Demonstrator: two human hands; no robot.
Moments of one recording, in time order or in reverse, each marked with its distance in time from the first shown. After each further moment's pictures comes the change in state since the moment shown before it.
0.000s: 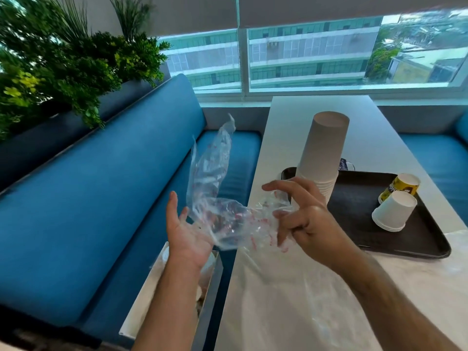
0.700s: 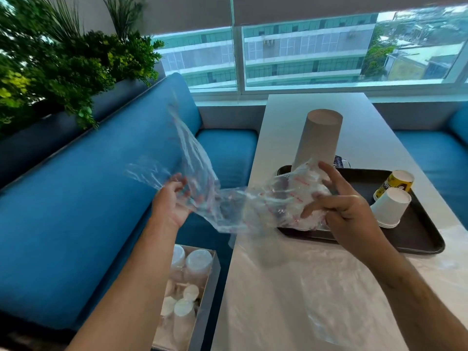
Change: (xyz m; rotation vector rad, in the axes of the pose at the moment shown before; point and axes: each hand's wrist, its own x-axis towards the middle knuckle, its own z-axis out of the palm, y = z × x) left_hand 0.058 0.052 0.024 0.277 0.016 0.140; right_hand -0.024 0.041 -0.033 0.160 0.169 0.277
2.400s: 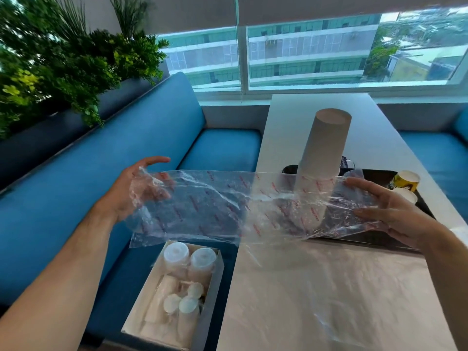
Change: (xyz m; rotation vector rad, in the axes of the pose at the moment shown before) left_hand -0.019 0.097 -0.056 0.657 -0.388 0.232; right_hand 0.011 0.078 -0.071 0.692 -0.169 0.667
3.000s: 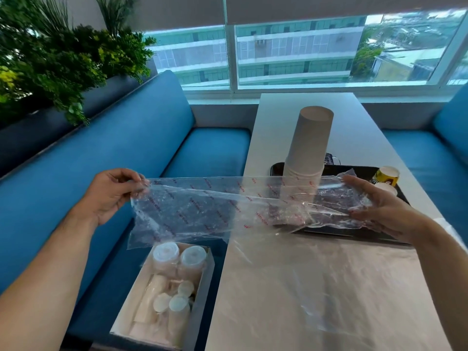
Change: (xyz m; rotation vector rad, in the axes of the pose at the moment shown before) left_hand -0.005 -0.010 -0.004 -0.031 0.142 0.041; right_hand -0.012 0.004 -0.016 -0.159 0.030 -0.040
